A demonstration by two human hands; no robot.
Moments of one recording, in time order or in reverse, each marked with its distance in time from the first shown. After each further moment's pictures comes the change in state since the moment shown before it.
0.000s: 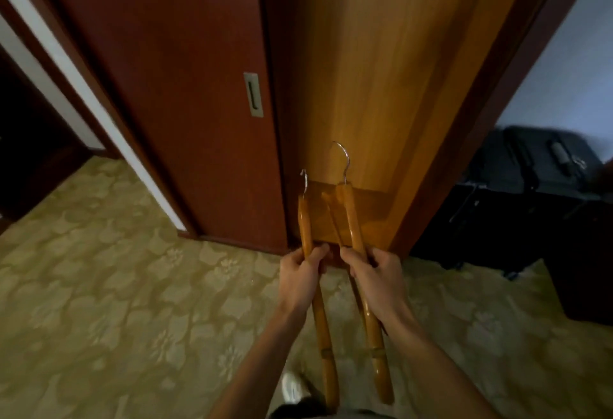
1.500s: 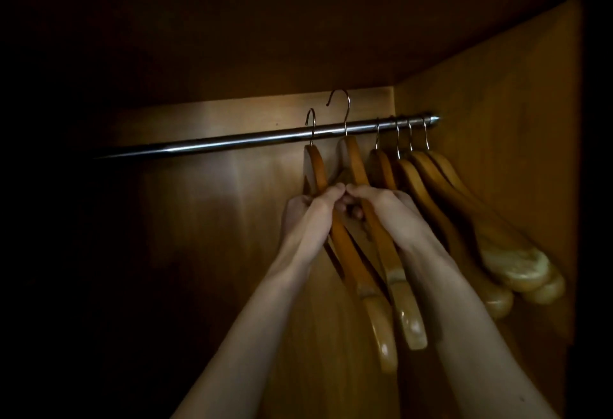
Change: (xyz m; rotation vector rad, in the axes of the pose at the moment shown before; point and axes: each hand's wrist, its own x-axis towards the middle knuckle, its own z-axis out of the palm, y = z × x) left_hand 0.447 0.624 0.272 0.068 -0.547 0.814; right_hand 0.535 -0.516 -0.141 0.255 0.466 -0.571
